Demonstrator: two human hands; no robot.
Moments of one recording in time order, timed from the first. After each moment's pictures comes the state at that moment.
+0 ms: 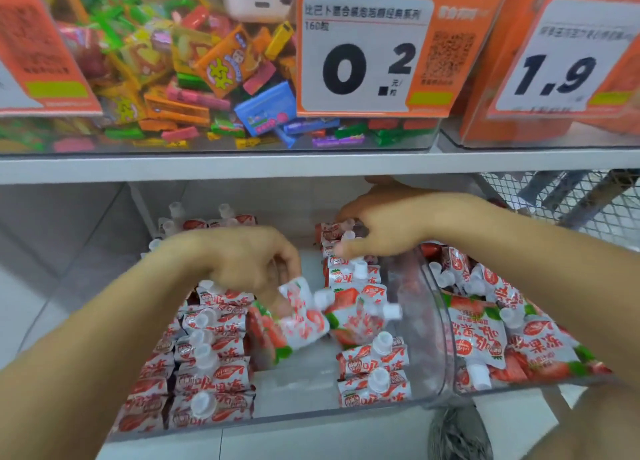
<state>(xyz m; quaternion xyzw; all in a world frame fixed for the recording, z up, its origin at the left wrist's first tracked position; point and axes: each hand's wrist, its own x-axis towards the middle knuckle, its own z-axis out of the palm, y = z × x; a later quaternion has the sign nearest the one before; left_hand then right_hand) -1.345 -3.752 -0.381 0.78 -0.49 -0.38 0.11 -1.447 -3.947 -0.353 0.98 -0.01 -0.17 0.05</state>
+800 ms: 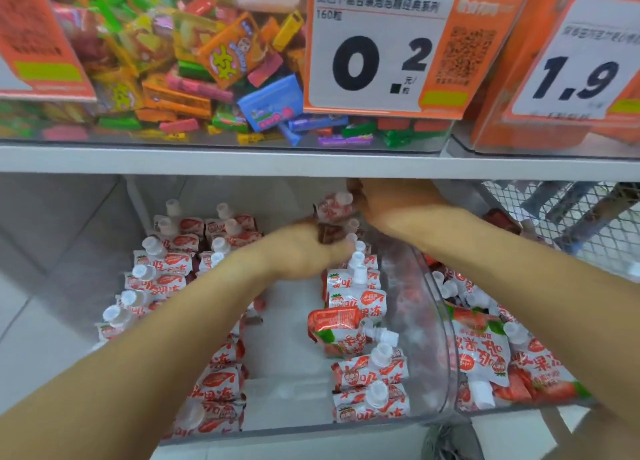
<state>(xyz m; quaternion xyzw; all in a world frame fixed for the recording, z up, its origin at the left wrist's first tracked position) -1.374 -3.804 -0.401 0.84 -0.39 -0.25 0.28 -1.441 -3.949 -0.363 0.98 -0.13 0.11 0.01</state>
